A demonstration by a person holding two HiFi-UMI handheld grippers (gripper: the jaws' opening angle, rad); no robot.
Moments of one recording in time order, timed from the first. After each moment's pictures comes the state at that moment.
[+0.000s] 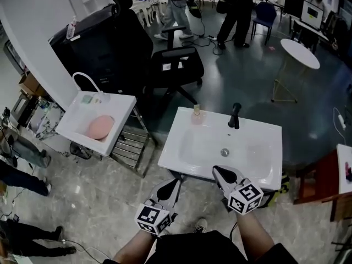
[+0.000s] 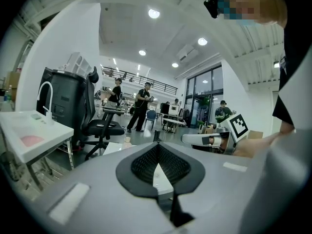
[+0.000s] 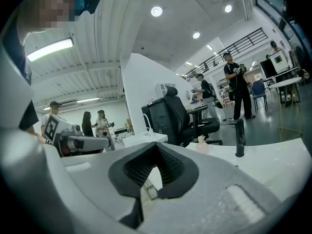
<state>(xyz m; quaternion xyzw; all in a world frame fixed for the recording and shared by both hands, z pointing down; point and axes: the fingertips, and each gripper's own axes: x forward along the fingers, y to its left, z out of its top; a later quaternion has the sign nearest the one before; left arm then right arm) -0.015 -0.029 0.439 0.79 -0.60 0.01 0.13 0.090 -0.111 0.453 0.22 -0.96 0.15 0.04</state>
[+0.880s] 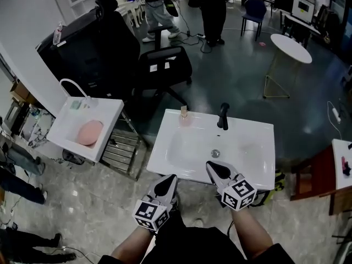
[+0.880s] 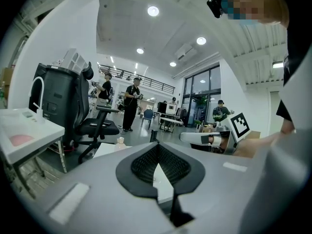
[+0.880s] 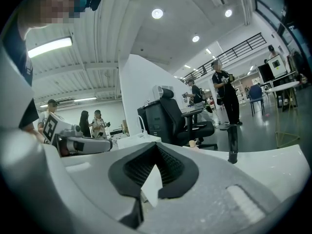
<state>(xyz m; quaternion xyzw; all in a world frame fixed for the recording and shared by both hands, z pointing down) 0.006 -0.078 0.448 0.80 -0.58 0.01 0.13 0.102 -0.151 0.457 0.23 -0.96 0.14 0.04</state>
